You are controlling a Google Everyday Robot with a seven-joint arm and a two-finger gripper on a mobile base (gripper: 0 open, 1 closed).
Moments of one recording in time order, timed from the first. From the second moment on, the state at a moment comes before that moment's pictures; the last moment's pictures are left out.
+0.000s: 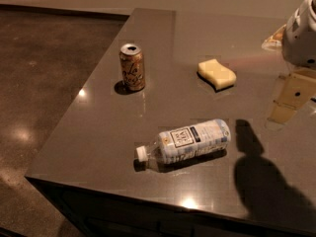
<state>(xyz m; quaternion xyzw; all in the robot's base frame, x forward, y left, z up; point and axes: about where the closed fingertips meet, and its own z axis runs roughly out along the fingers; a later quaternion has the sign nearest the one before) 0.438 -0.216 0.977 -0.60 0.78 -0.04 0.16</state>
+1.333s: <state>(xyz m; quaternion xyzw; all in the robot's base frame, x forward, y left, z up) 0.433 -0.170 0.944 -0.67 0.73 0.00 0.14</state>
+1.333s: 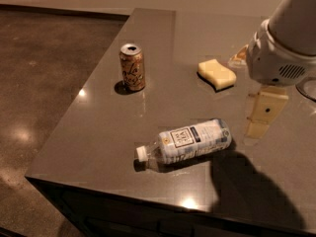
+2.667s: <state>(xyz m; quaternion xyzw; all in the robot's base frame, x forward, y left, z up) 0.406 -0.136 0.873 -0.71 0.70 0.01 0.08</state>
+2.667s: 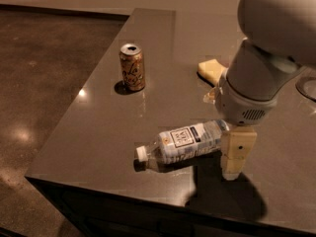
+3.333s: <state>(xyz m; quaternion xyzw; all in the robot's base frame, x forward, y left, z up) 0.405 -0.127 0.861 -0.72 0.69 0.02 0.07</state>
